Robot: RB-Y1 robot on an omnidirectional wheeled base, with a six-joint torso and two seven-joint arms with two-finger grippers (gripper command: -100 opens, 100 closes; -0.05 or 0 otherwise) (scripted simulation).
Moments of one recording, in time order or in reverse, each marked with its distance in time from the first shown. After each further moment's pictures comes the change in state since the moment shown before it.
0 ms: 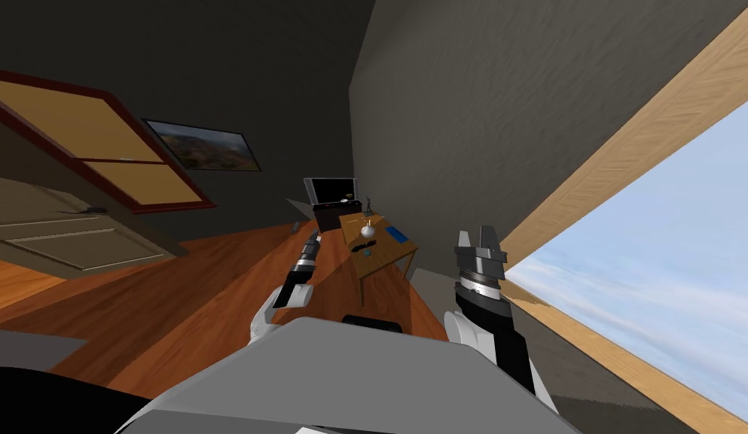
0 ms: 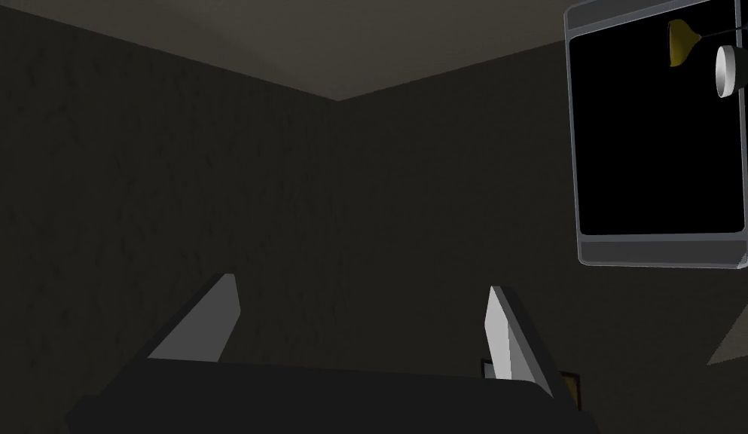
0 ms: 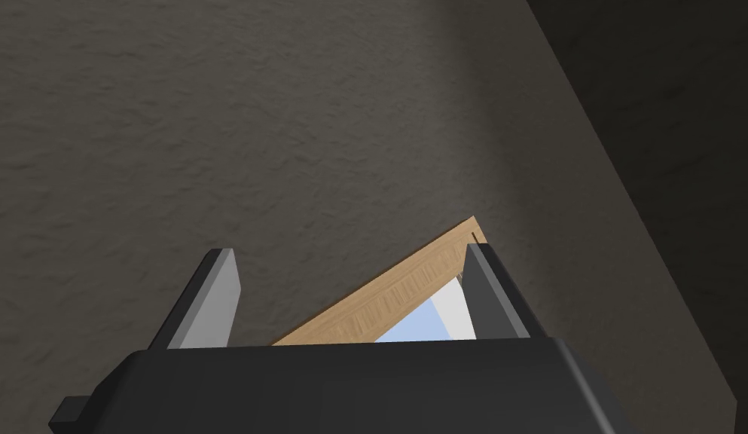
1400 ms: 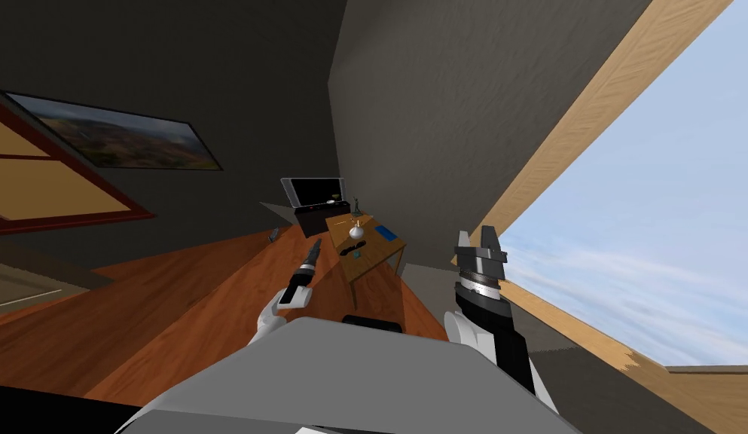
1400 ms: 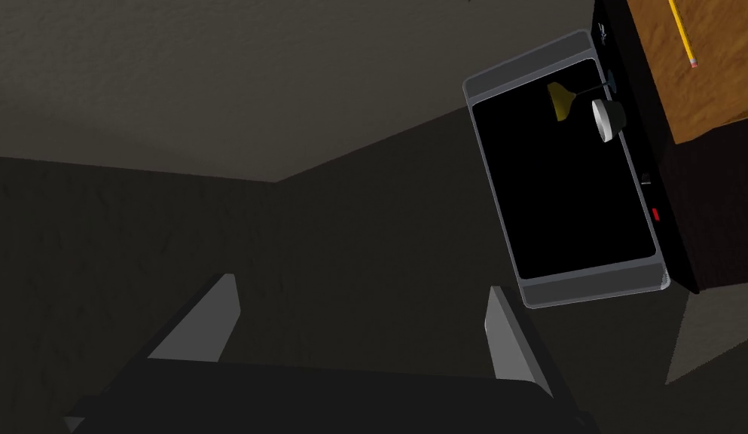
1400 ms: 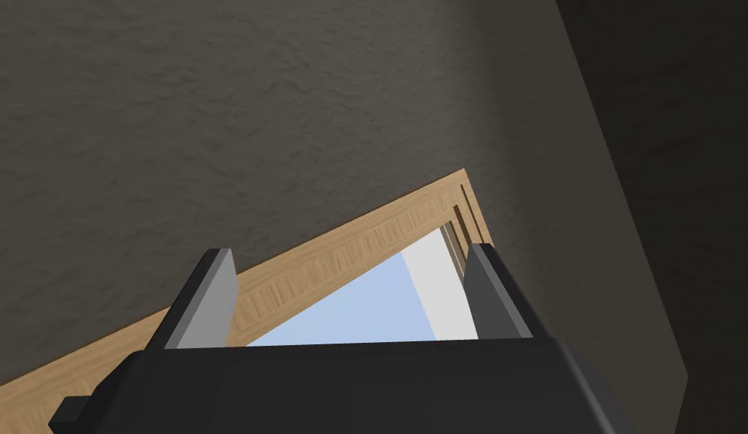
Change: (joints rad) left arm -0.115 0.063 0.019 0.374 0.021 -0.036 -0.121; right arm 0.000 0.000 0.000 0.000 0.000 0.000 0.000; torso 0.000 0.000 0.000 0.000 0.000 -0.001
